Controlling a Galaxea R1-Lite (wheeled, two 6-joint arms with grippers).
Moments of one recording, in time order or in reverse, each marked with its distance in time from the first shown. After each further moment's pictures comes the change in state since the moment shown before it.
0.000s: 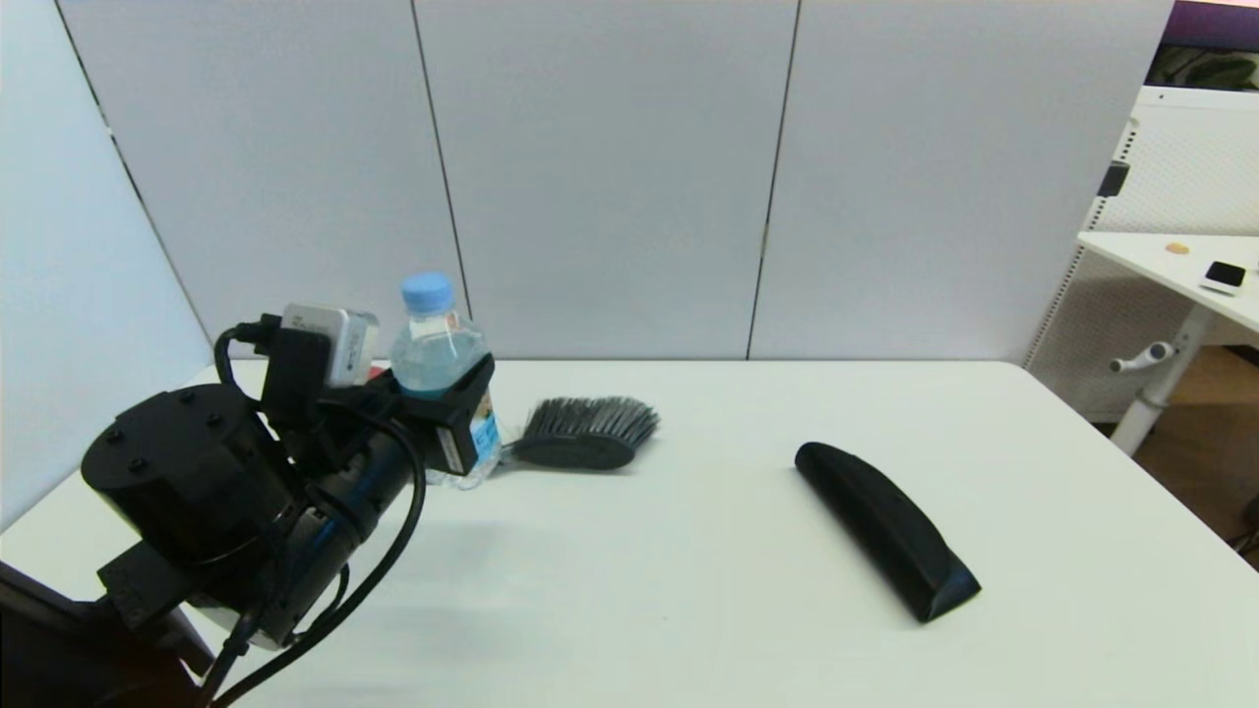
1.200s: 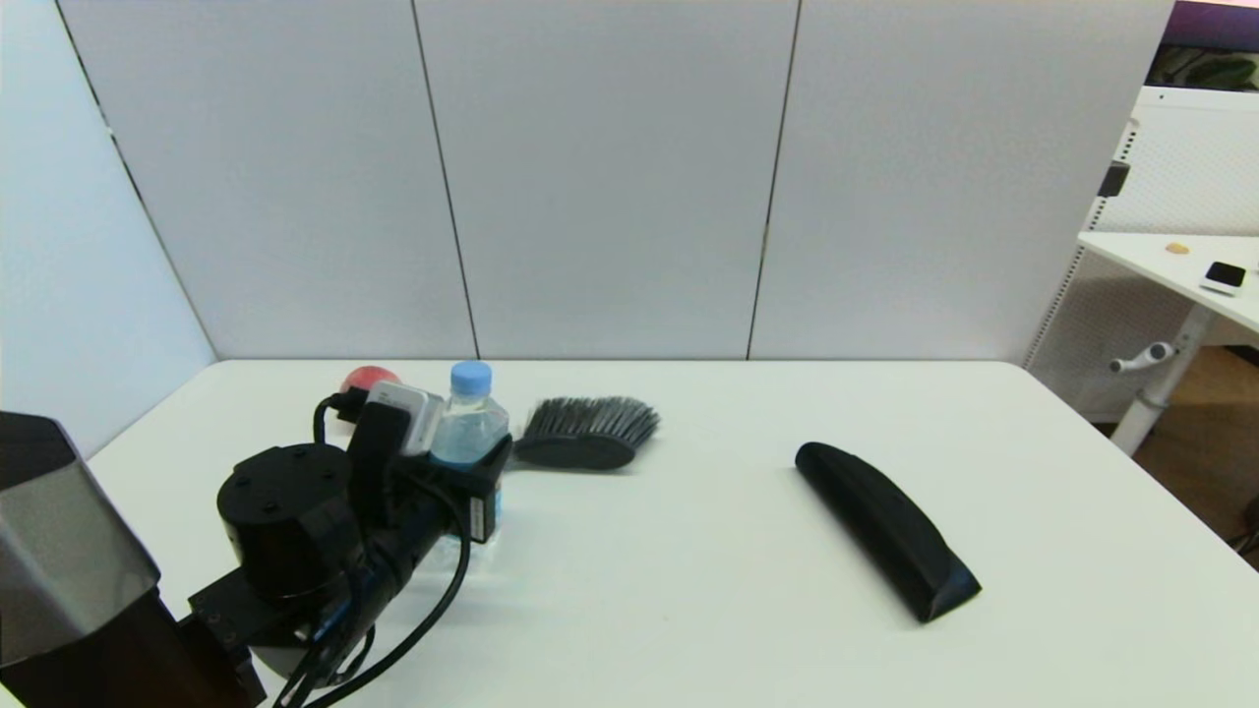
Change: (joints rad) left arm 0.003 0.185 0.074 -0.049 0.007 0.026; right arm 0.000 0.000 0.001 0.000 0.000 0.000
